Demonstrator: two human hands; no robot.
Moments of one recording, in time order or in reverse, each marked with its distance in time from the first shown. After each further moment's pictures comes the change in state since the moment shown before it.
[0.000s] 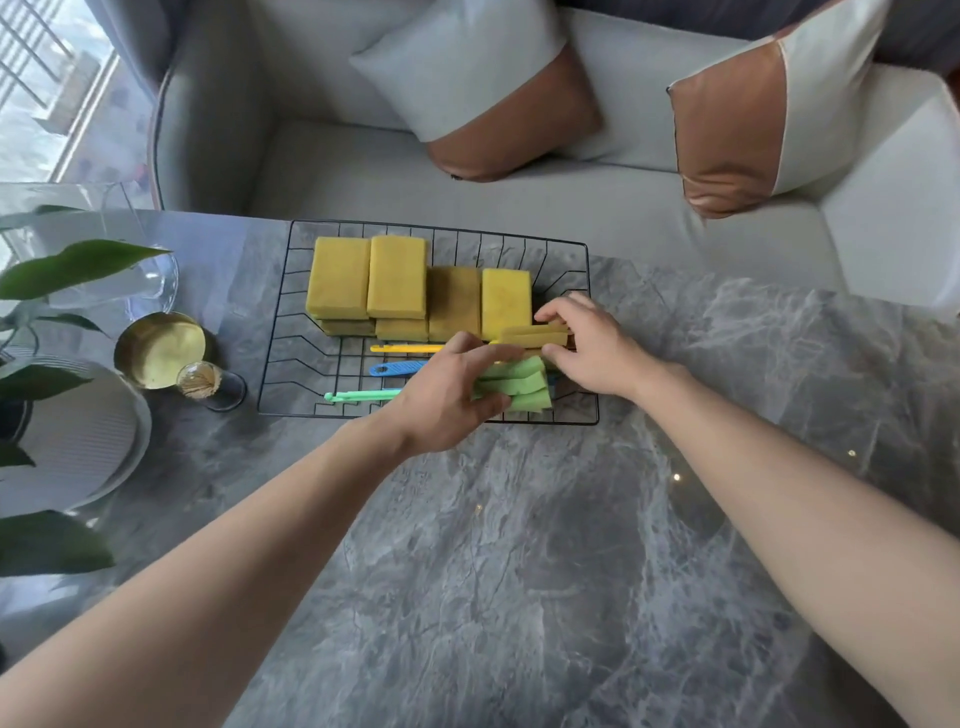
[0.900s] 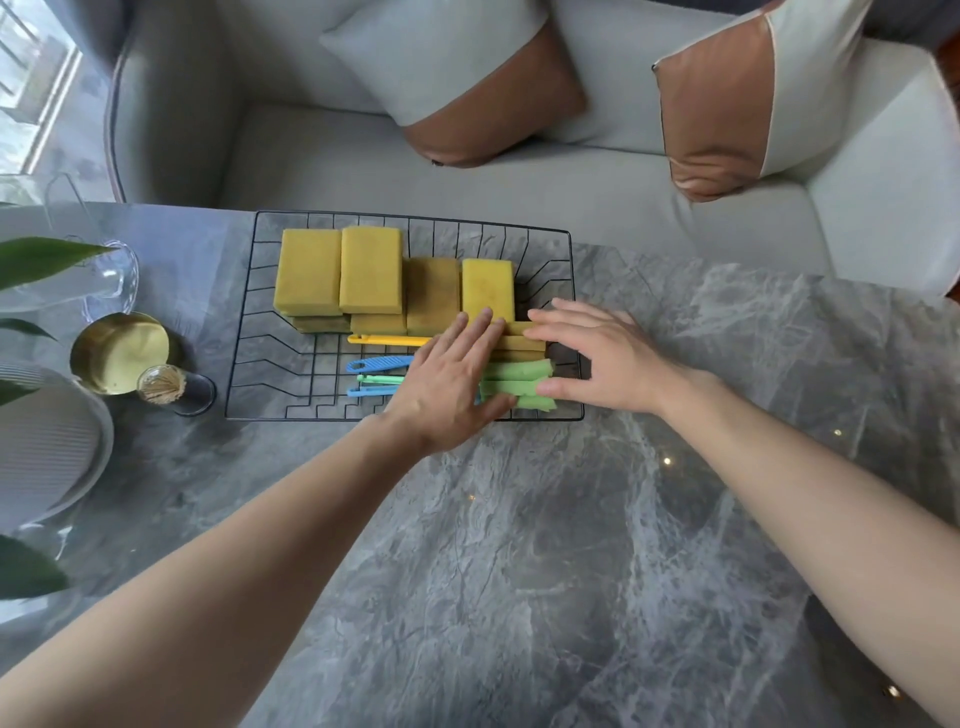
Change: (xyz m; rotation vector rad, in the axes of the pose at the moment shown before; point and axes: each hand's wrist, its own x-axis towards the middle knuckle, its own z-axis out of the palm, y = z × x) left_hand 0.027 -0.023 0.042 0.370 -0.015 -0.020; right_hand -0.029 0.025 -0.017 -0.305 -0.103 -0.185
